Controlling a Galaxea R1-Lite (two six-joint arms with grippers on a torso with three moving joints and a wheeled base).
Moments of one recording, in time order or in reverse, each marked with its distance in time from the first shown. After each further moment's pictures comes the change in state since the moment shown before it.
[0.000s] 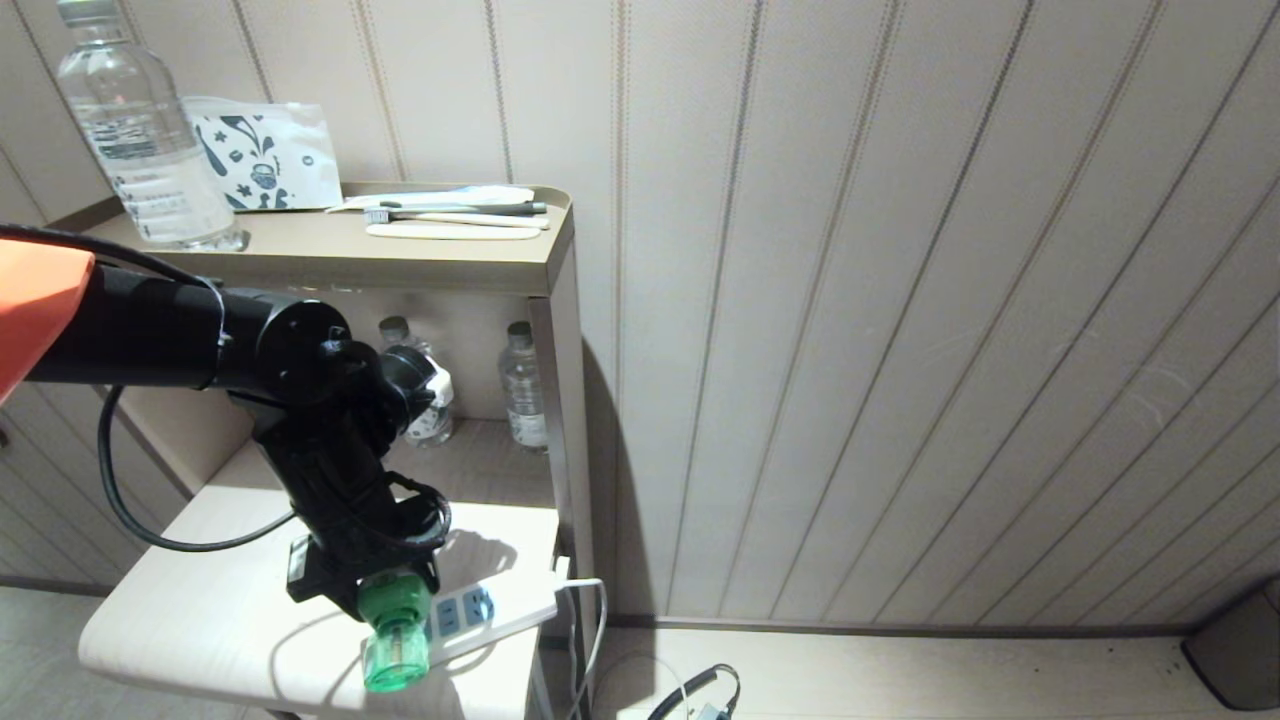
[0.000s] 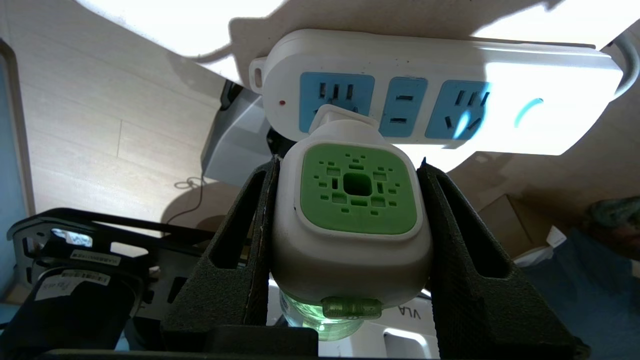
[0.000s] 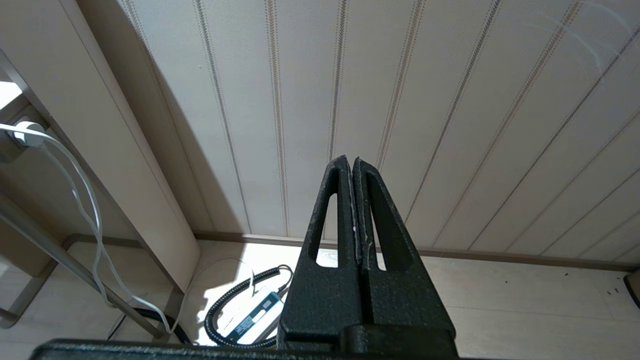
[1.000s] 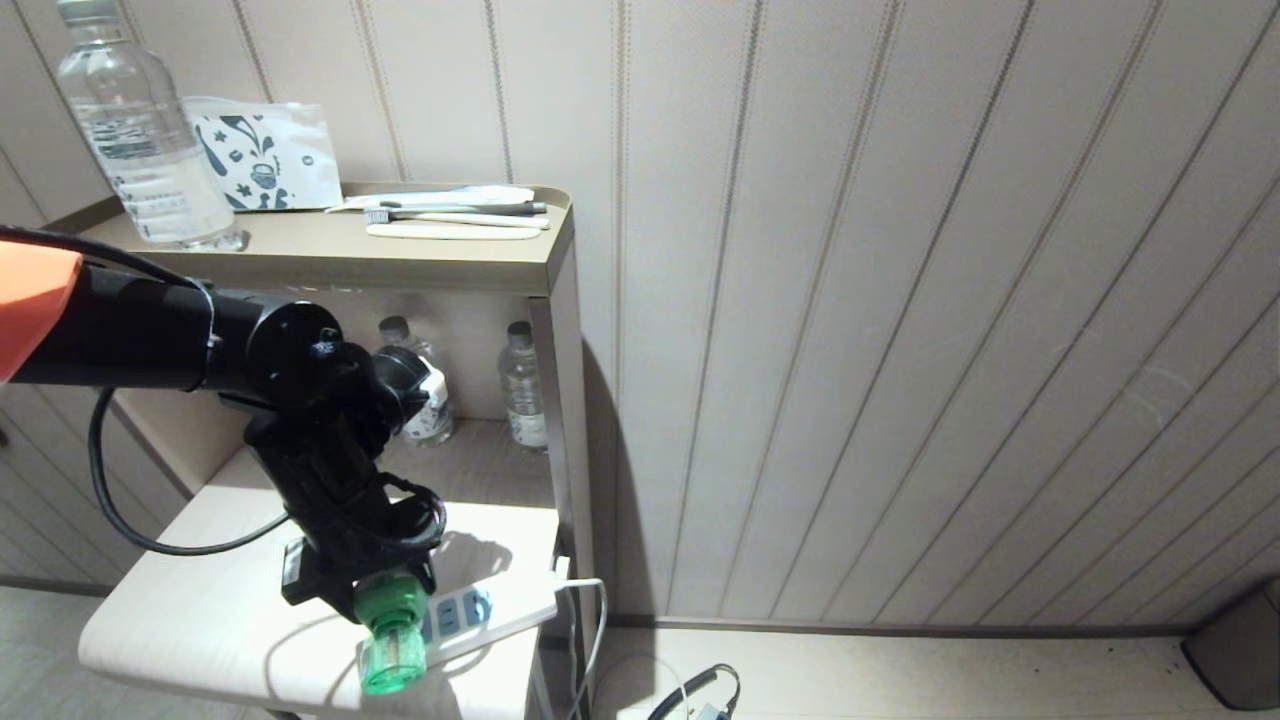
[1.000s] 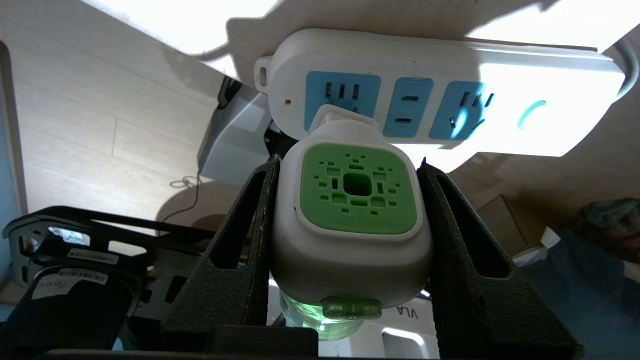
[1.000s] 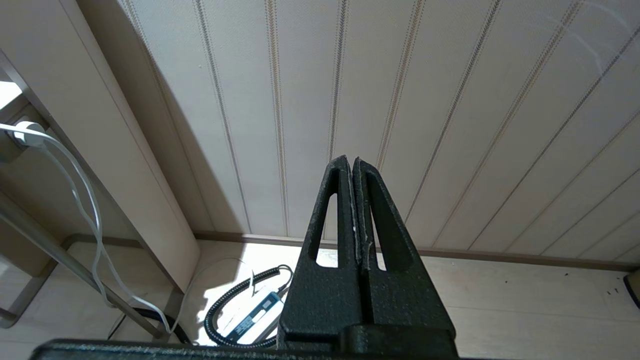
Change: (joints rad) left arm 0.011 -0.010 0.019 -0.011 -0.006 -0.006; right arm 0.000 0.000 0.000 0.000 0.000 0.000
